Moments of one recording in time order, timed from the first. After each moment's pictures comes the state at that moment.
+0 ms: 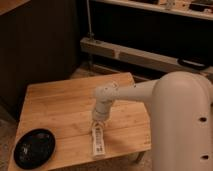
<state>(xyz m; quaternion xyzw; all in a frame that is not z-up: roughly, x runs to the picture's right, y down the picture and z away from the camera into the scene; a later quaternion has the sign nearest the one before) -0.052 0.209 0.819 -0.40 0.22 0.64 0.62</state>
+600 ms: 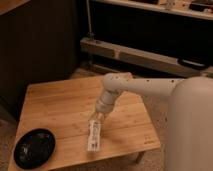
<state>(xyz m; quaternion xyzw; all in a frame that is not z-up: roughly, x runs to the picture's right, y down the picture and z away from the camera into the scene) -0.047 0.149 0.769 -0.45 0.18 0.65 0.58</state>
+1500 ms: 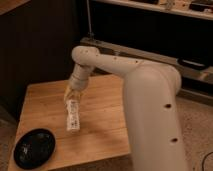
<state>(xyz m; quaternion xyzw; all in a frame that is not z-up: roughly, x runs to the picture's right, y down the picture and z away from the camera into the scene) -0.192 0.046 0.763 -0.47 0.15 0.56 0.66</state>
